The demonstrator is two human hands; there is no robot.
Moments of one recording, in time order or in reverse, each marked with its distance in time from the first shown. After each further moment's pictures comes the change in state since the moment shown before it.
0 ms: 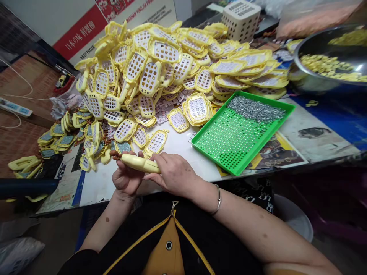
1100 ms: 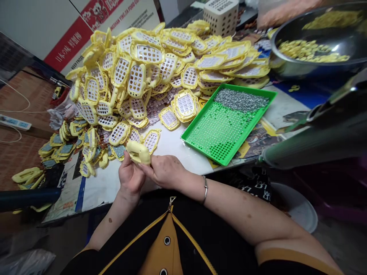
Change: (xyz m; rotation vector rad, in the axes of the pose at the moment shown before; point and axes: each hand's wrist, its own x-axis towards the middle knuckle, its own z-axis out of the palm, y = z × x) left_hand 0.015 0.016 0.060 -0.635 0.343 -0.287; right_hand 0.004 -0.005 -0.001 -0.002 -0.309 0.311
